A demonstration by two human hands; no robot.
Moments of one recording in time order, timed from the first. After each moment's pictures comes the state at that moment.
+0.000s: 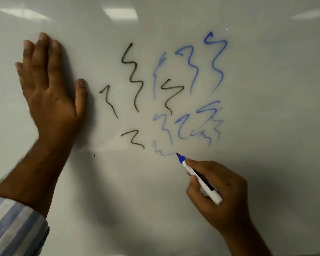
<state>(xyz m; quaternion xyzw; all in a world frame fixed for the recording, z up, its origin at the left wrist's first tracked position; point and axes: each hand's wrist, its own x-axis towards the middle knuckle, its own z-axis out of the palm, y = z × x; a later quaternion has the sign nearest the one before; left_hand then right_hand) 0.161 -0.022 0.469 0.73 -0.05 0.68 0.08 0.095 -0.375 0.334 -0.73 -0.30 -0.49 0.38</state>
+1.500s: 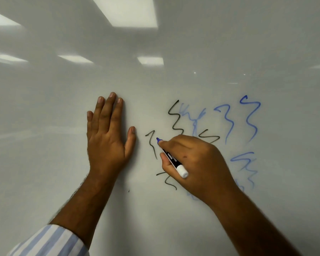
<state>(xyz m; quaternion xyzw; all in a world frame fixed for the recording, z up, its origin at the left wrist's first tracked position) 0.159 -0.022 0.470 0.72 -0.03 0.69 0.07 0.139 -0.272 0.477 -0.70 -0.46 -0.52 0.18</state>
